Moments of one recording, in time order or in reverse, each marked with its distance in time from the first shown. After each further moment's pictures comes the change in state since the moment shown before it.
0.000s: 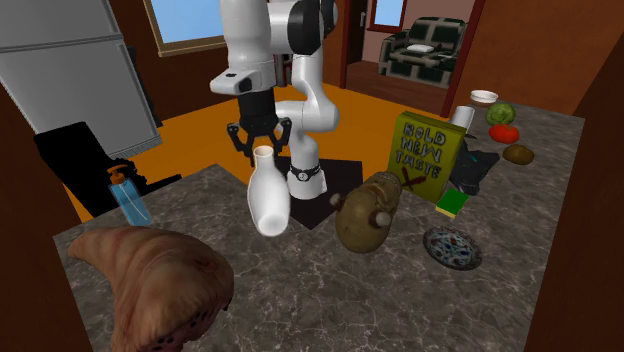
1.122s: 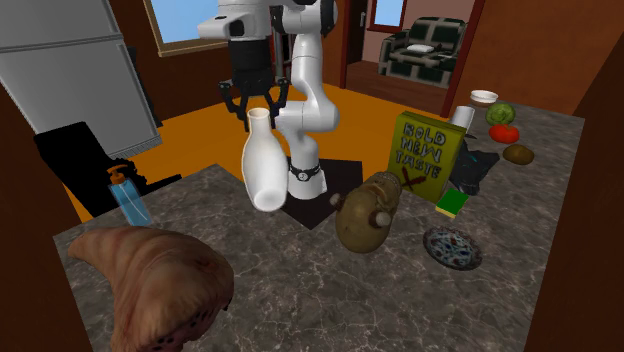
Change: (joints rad) arm 0.007 0.039 0.008 0.259 0.008 -0.220 0.005
